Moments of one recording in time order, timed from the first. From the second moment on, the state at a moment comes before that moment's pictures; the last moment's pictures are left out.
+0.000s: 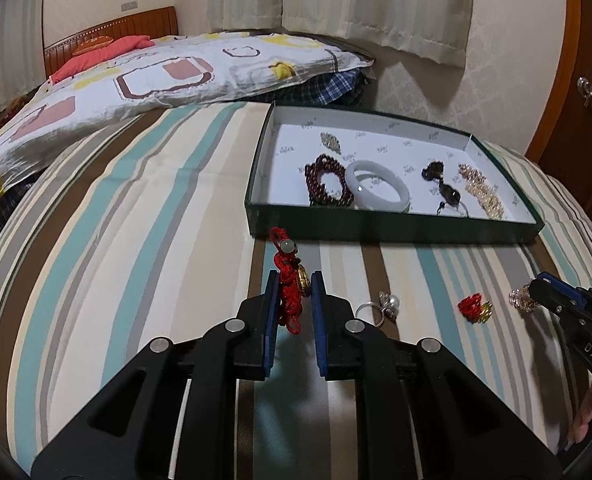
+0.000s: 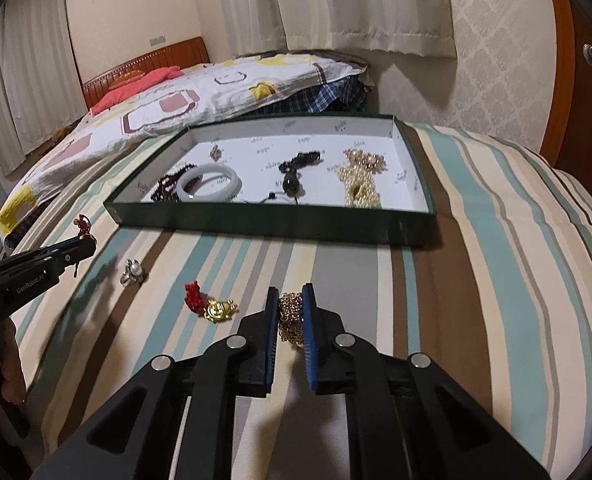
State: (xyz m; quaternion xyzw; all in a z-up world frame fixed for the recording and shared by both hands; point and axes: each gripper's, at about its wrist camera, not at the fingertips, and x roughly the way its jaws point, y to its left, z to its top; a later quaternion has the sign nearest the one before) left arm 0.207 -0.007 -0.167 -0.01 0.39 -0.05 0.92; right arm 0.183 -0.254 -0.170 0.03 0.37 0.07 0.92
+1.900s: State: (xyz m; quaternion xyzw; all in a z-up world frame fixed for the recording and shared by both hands) left arm 0.430 -0.112 -0.161 0.02 0.41 -0.09 0.91; right arm 0.400 -0.270 -0.144 0.04 0.36 0.06 0.93
